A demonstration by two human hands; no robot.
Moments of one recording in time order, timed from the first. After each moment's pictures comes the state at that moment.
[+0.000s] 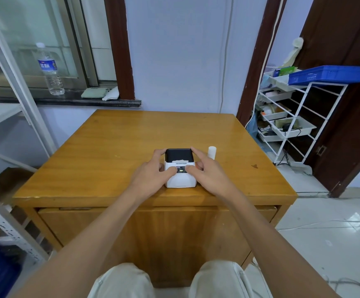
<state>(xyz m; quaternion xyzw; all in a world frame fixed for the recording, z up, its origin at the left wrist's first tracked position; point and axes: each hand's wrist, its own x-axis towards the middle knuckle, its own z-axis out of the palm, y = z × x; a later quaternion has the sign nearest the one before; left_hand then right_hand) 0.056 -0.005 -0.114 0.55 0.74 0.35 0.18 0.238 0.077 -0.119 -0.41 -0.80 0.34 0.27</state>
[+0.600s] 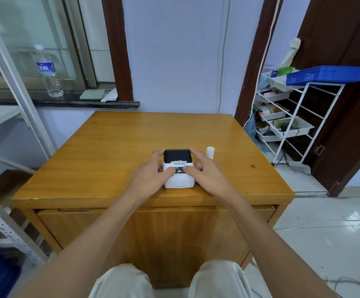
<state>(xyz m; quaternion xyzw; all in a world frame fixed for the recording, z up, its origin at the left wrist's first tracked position) 0.060 -0.009 -0.112 0.54 0.74 0.36 0.19 0.238 0.081 -0.126 -0.40 -0.78 0.38 0.30</state>
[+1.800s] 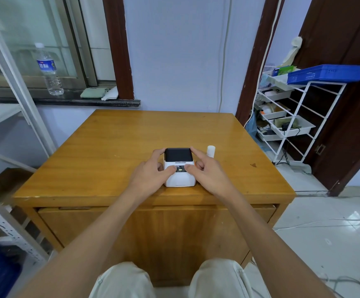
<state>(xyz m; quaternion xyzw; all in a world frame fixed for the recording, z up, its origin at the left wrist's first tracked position) 0.056 -0.006 -0.118 0.54 0.73 0.37 0.19 0.239 0.078 -0.127 -0.40 -0.77 0.37 0.32</state>
